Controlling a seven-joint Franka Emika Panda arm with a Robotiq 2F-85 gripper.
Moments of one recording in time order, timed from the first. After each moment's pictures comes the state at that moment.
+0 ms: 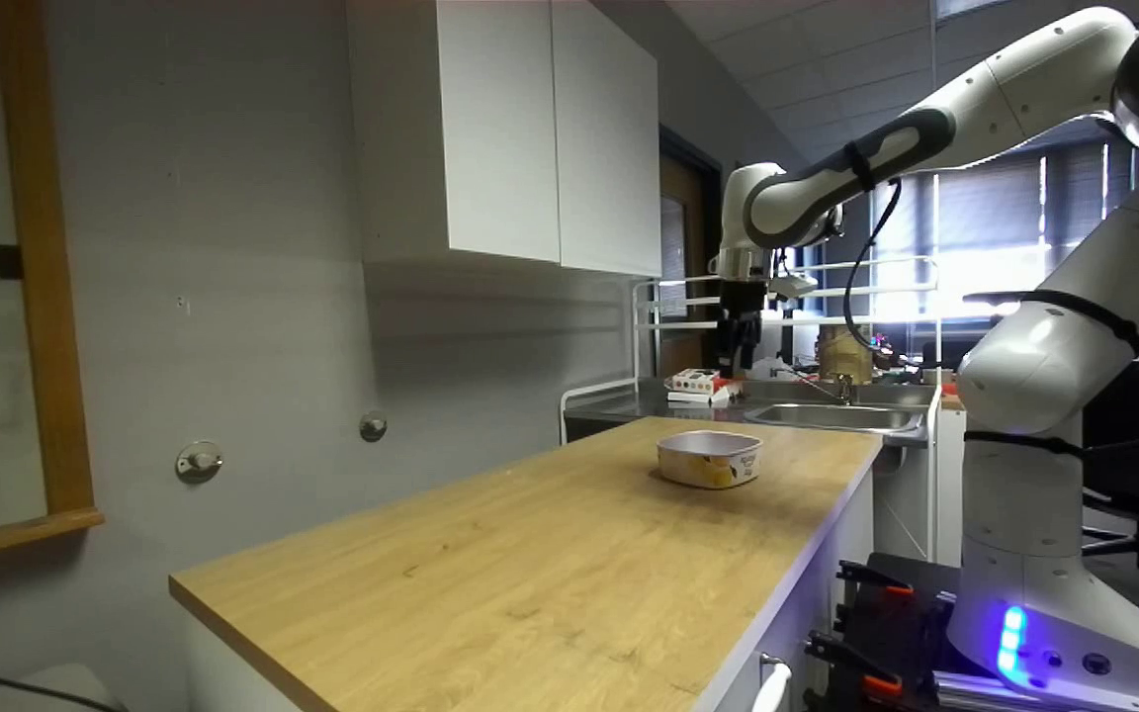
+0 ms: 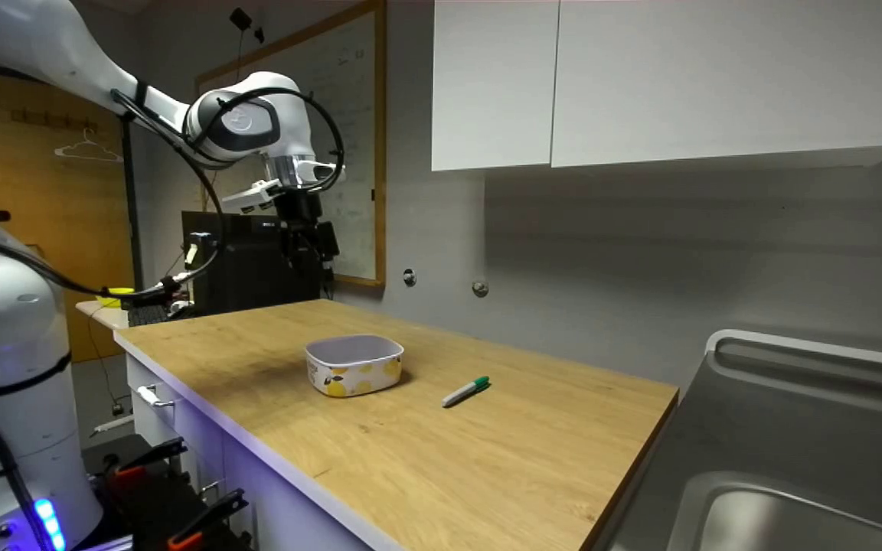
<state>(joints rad) -0.12 -0.67 -0.10 -2.59 -0.16 2.08 -0.10</state>
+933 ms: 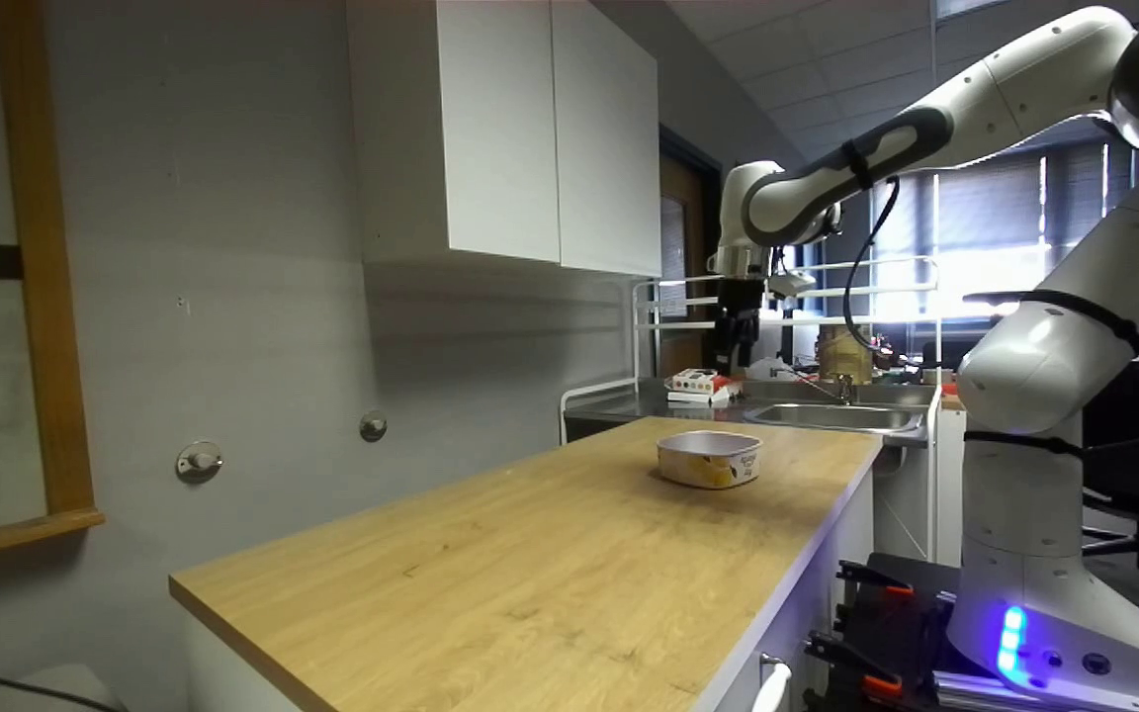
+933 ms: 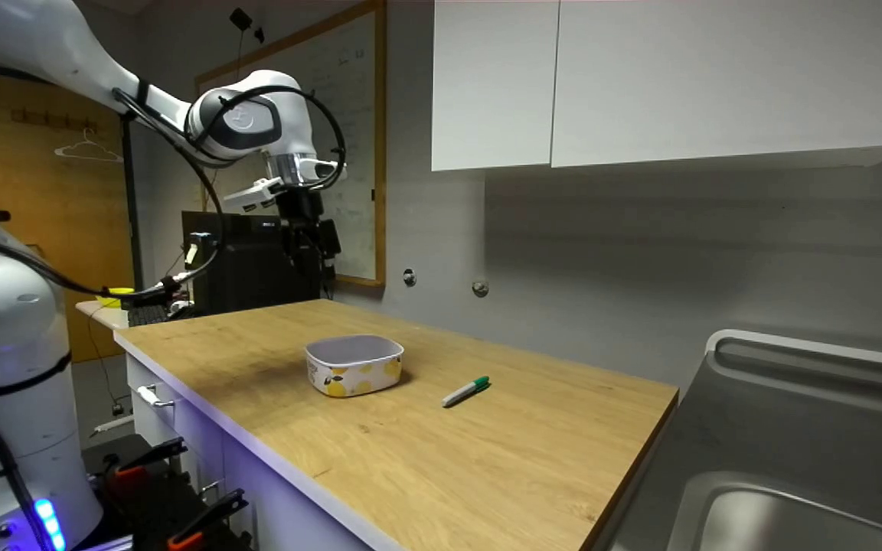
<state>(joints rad) -0.11 -0.66 -0.10 -2.58 -0.16 2.08 -0.10</state>
